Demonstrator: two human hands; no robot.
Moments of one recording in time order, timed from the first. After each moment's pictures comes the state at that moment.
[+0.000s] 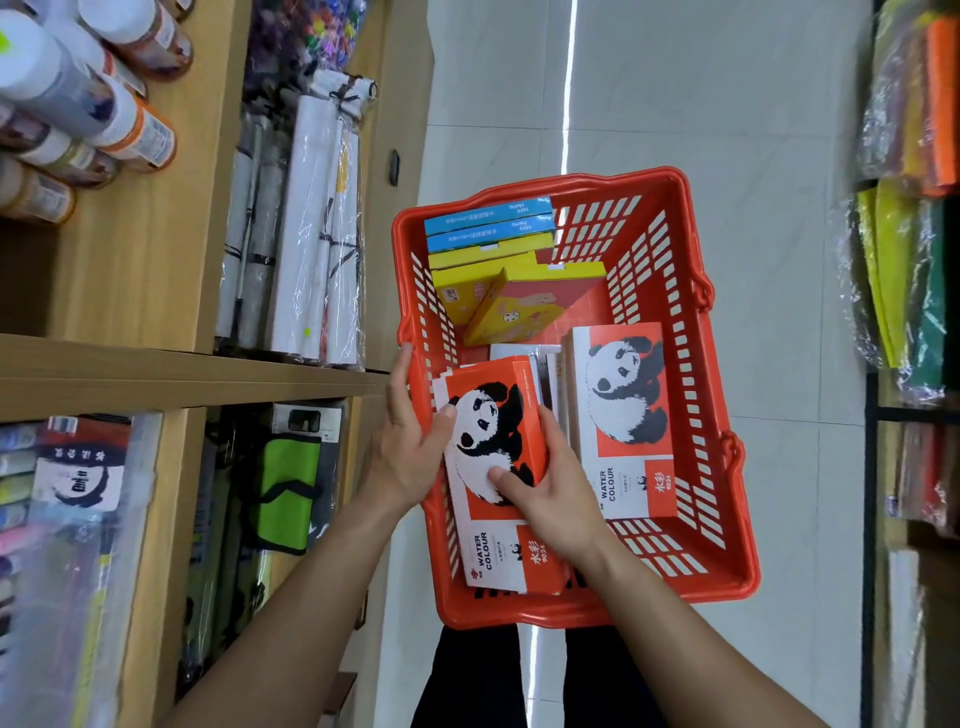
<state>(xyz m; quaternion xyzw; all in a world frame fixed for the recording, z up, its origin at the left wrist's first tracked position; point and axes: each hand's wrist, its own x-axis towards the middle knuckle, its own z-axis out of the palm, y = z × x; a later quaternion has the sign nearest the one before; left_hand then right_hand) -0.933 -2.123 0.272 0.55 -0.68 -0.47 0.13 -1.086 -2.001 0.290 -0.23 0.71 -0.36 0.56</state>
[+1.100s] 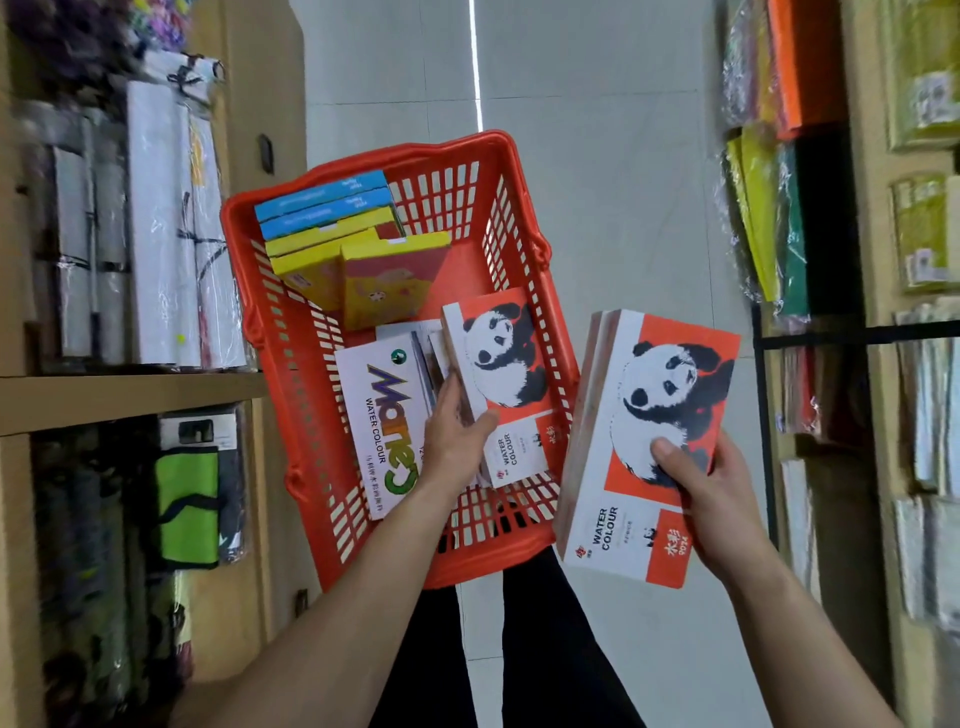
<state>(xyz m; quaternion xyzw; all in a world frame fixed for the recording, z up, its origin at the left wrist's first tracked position) -1.080 -2.013 0.239 0.56 -0.49 -0.66 0.05 -1.259 -1.831 0.338 0.01 0.71 -0.54 0.45</state>
